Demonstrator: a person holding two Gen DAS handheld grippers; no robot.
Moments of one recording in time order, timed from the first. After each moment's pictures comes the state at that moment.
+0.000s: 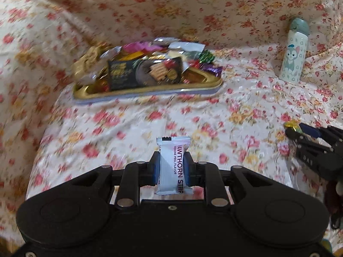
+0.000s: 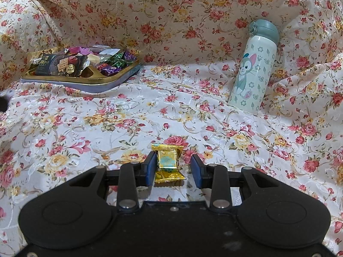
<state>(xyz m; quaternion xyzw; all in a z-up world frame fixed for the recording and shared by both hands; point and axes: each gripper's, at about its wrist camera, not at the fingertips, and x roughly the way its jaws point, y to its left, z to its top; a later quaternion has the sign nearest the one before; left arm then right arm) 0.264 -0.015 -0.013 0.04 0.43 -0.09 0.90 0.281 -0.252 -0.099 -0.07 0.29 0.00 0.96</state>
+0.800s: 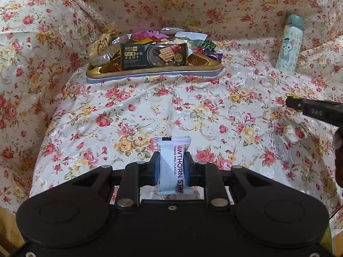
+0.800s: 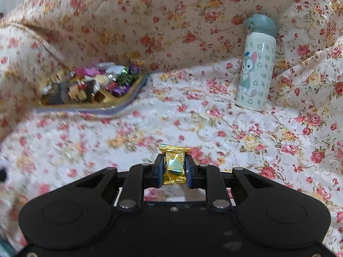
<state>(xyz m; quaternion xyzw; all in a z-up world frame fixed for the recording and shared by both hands) 0.227 -0.002 -0.013 0.03 0.44 -0.09 0.89 0.278 -0.250 -0.047 0.03 0.32 0.03 0.95</state>
